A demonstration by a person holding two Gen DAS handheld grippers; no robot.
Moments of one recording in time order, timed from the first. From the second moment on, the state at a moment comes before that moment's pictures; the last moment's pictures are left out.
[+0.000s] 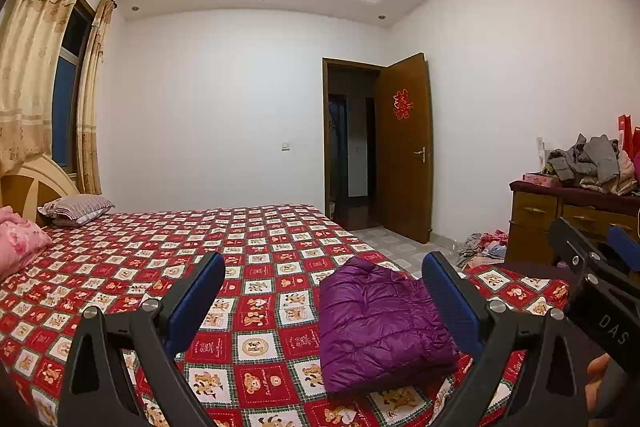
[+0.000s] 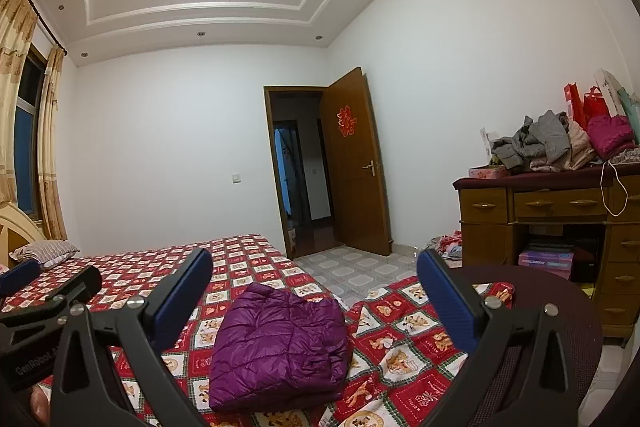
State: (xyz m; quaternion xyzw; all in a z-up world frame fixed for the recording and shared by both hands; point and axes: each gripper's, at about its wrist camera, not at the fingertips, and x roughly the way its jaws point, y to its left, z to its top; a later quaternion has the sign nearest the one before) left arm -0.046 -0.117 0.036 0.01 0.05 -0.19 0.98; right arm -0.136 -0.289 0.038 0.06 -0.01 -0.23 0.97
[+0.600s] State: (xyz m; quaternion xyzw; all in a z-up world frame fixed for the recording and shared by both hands) left arm -0.044 -0.118 0.032 0.02 0.05 -0.18 0.98; right arm -0.137 -0.288 0.038 0.06 0.00 -0.23 0.97
